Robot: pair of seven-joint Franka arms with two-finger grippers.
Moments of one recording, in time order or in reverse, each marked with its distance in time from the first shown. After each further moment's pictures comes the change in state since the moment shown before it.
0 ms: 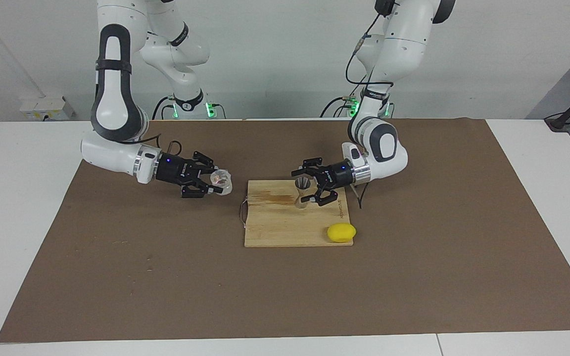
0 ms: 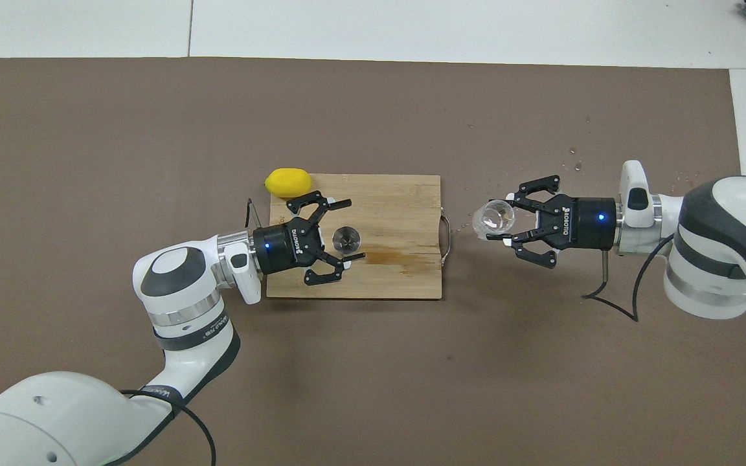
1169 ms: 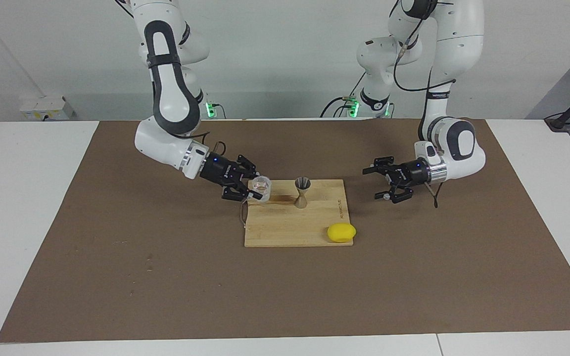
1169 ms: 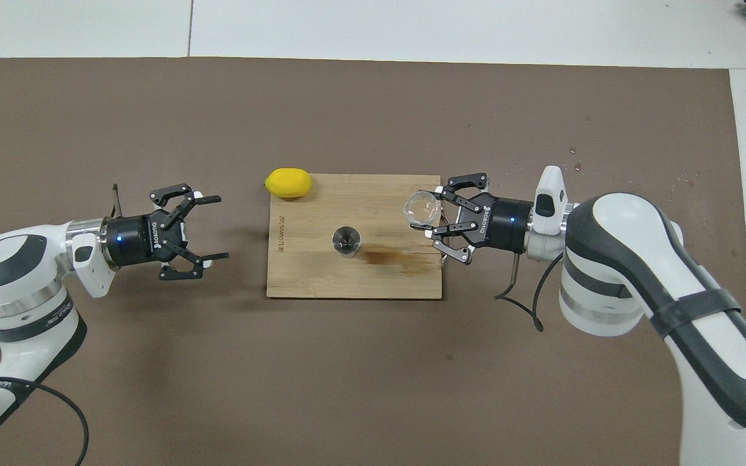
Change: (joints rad) left arm 0.473 -0.045 0.012 -0.008 0.523 -0.290 -0.007; right arm 0.299 0.000 0.000 0.000 0.216 0.373 0.007
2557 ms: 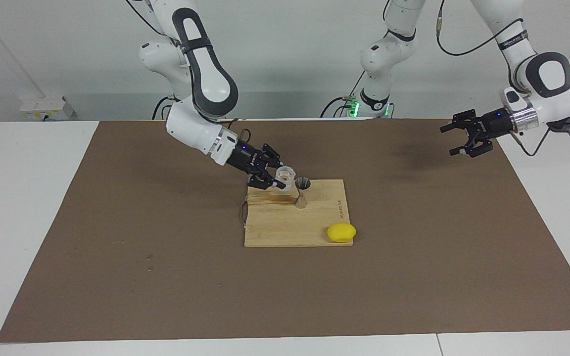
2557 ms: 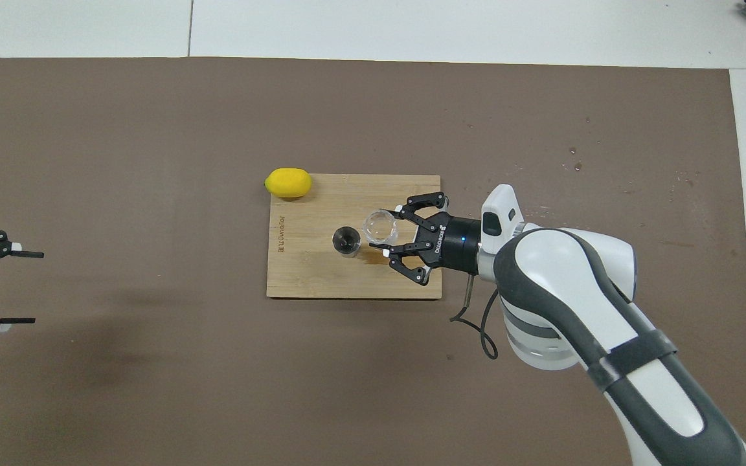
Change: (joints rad) left arm 0.354 -0.231 0.011 0.189 0.742 -0.188 -0.225; right arm 0.161 -0.043 -0.001 -0.011 -0.044 0.180 0.183
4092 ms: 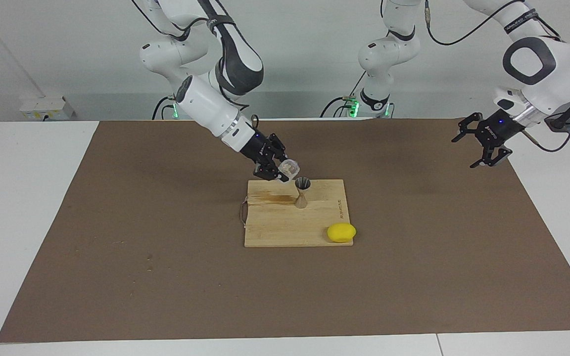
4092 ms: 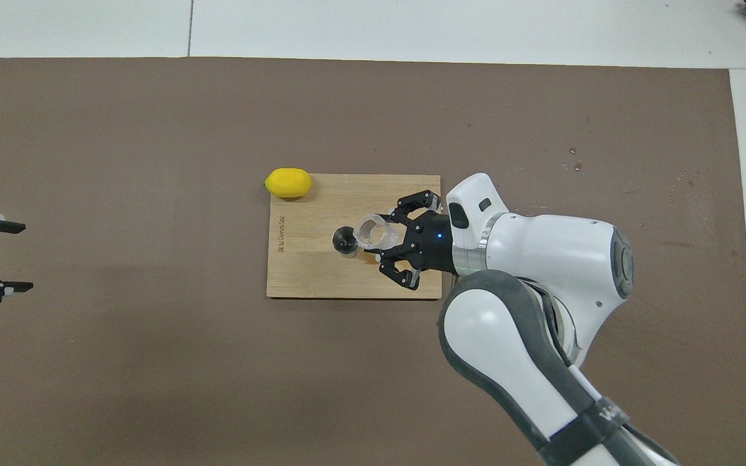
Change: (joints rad) left arm -0.192 -0.092 -0.022 0.029 0.393 0.317 -0.666; right arm 0.073 -0.040 0.000 0.056 -0.545 0.094 0.518
